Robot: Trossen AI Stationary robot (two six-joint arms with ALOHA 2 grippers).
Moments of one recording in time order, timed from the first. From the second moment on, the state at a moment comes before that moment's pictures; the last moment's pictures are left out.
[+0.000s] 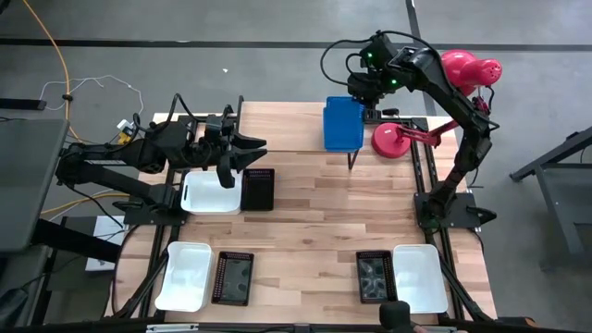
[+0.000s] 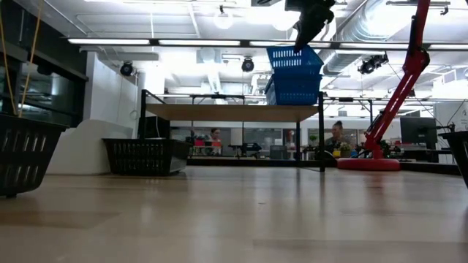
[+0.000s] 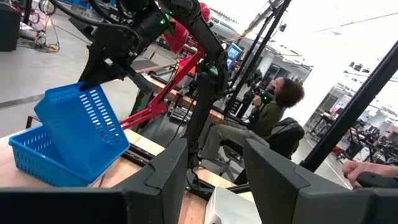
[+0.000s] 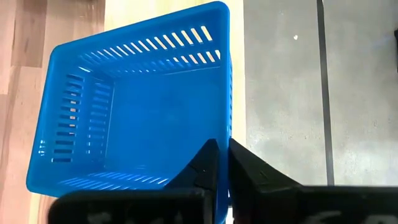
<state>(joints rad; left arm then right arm) 0.08 1.02 1.13 -0.09 -0.19 -0.44 -0.69 1.70 2.06 -1.36 -0.08 -0.76</state>
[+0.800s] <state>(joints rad) 0.08 1.02 1.13 -0.09 -0.19 -0.44 -0.69 1.67 2.06 -1.45 -0.25 -0.48</state>
